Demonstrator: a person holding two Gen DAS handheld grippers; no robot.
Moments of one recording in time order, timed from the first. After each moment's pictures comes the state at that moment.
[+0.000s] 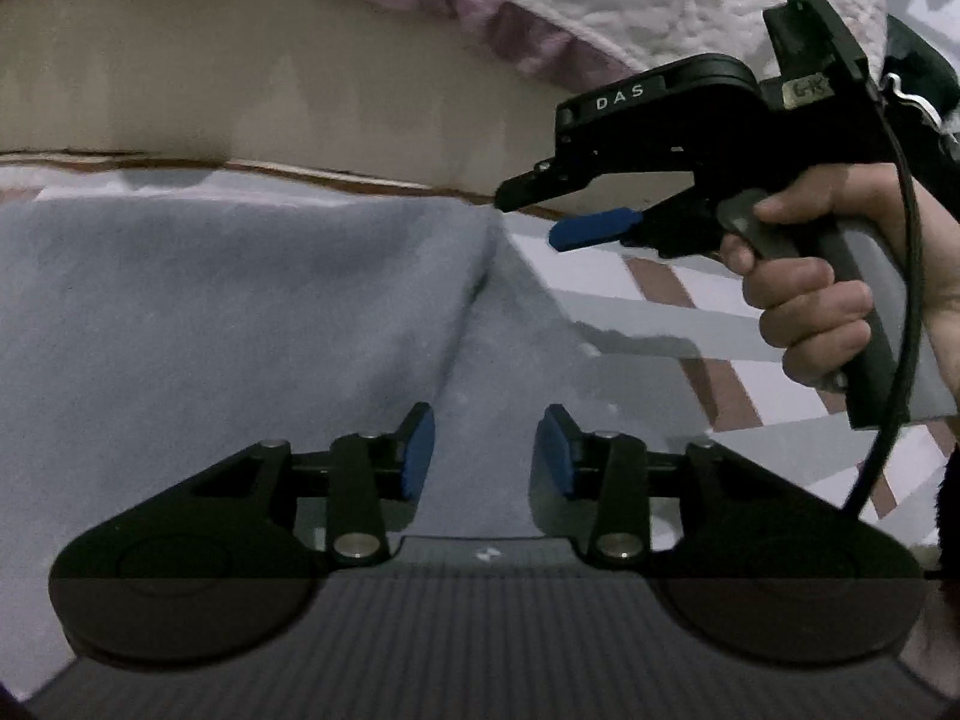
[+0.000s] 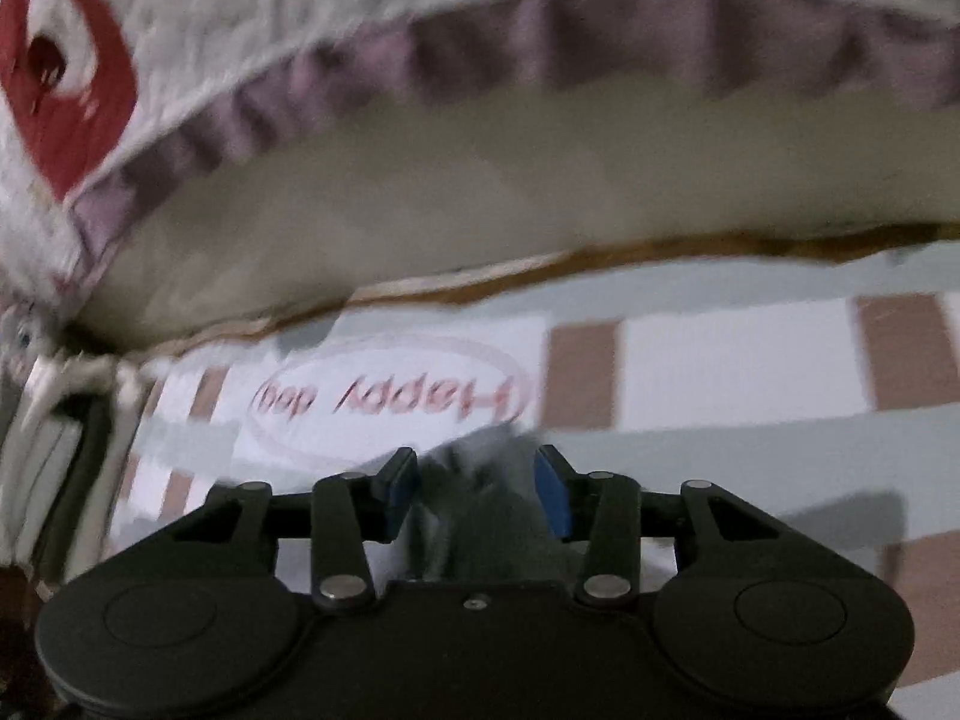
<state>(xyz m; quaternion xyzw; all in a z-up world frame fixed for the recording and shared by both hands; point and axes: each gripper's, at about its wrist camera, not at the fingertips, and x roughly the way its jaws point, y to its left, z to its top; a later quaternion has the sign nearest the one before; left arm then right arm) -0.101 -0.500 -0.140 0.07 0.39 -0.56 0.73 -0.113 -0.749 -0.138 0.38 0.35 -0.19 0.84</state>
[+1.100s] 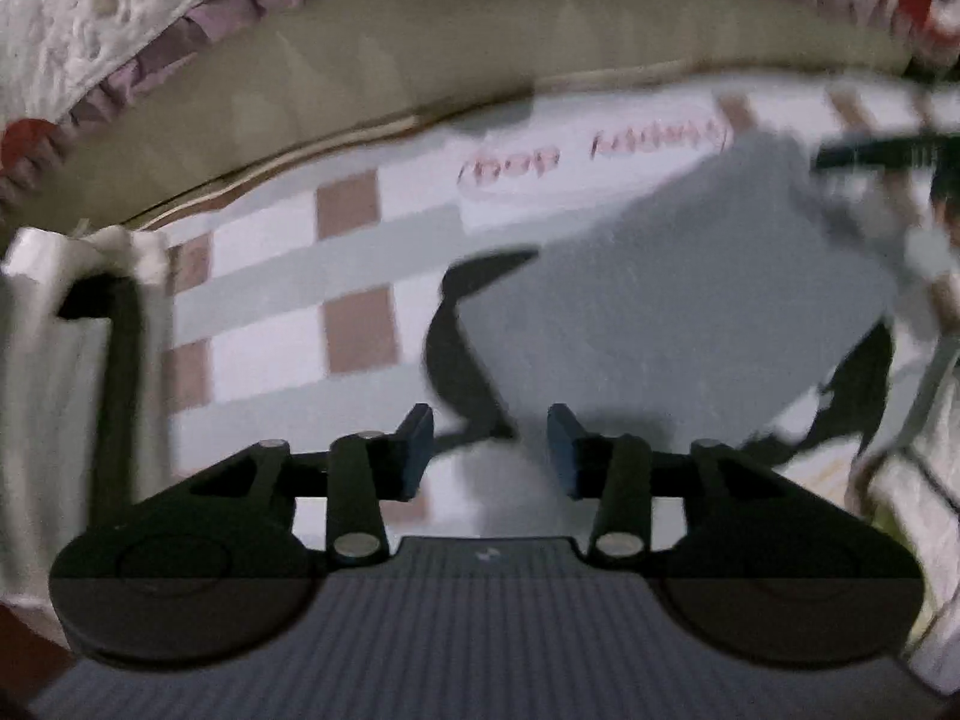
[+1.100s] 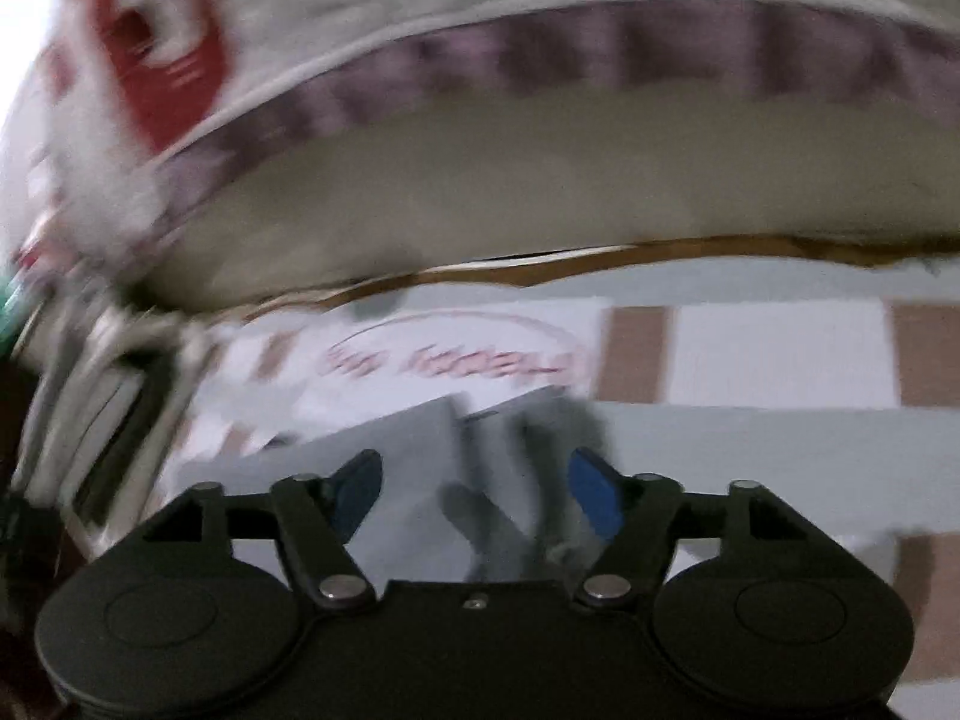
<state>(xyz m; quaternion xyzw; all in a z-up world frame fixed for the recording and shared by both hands) 0.066 -0.390 0.003 0.32 0.47 -0.43 0.70 -0.136 -0.721 -0.124 0.32 0.36 -0.06 0.88</state>
